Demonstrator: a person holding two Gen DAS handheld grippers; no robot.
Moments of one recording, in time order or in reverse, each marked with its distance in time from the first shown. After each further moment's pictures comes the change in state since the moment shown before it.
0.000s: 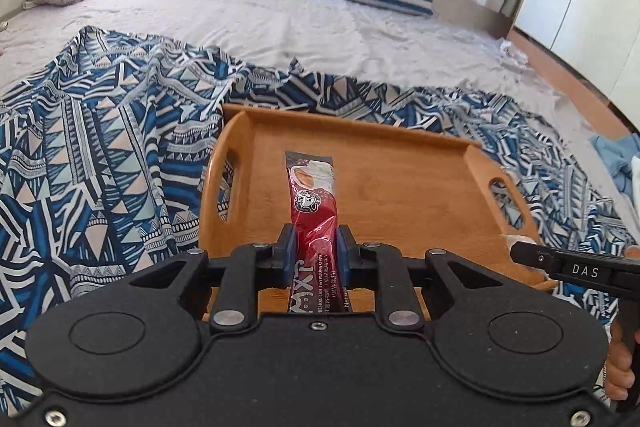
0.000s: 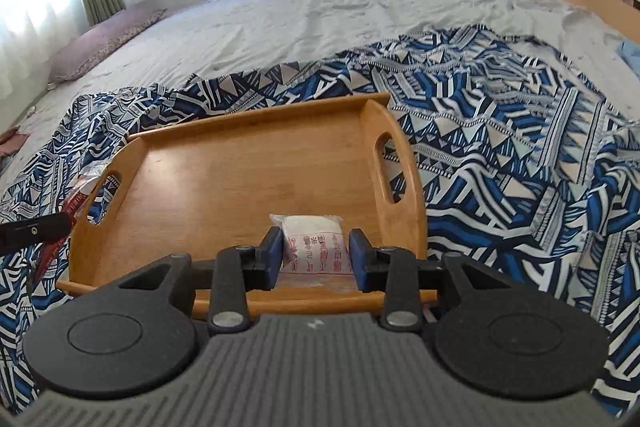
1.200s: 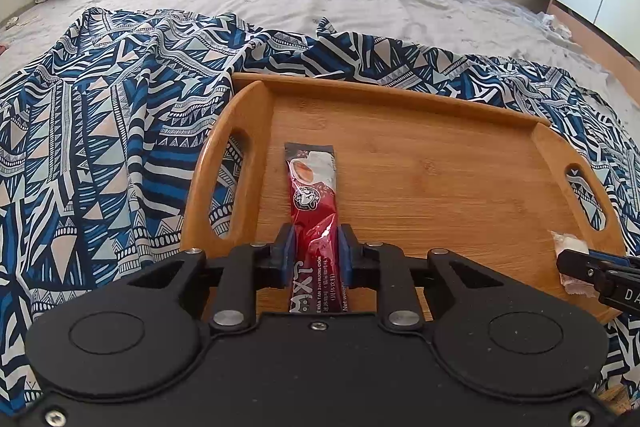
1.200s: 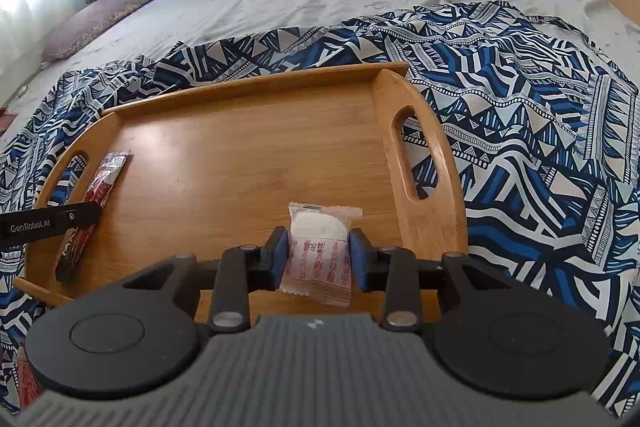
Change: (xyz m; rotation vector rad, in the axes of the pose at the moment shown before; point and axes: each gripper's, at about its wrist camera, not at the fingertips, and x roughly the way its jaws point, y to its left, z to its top) left arm 0.086 0.003 0.002 0.012 0.055 0.115; right arm 0.054 0.000 -0.004 -0.051 0.019 0.001
